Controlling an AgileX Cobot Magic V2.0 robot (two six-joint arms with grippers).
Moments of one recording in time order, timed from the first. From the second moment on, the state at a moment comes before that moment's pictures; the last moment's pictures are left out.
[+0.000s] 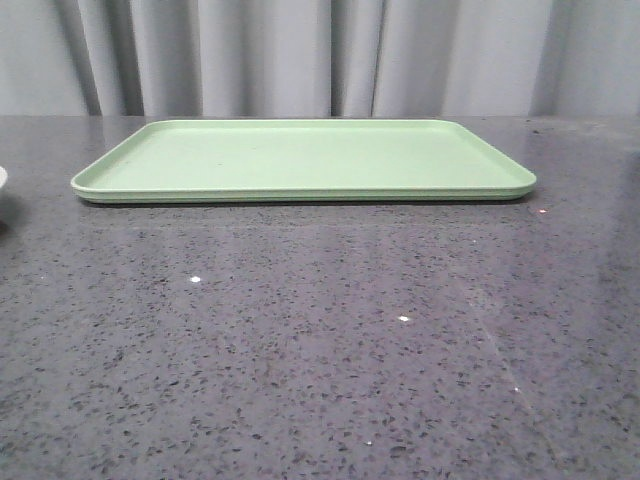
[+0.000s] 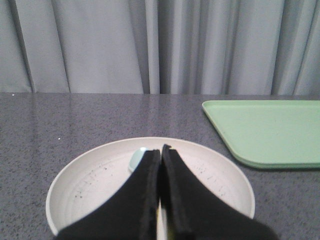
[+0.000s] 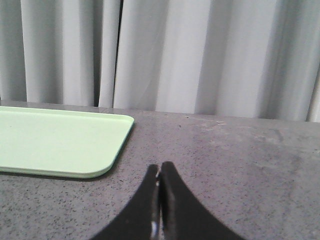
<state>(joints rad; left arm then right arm) -0.02 0.00 -0.06 0.00 0.10 -0.10 0.09 -0.01 -0.03 -0.21 -0.01 0.23</state>
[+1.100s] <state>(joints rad) -0.02 0.62 -0.76 -0.06 0.95 -0.10 0.09 0.54 -0.64 -0.09 0.80 0.23</state>
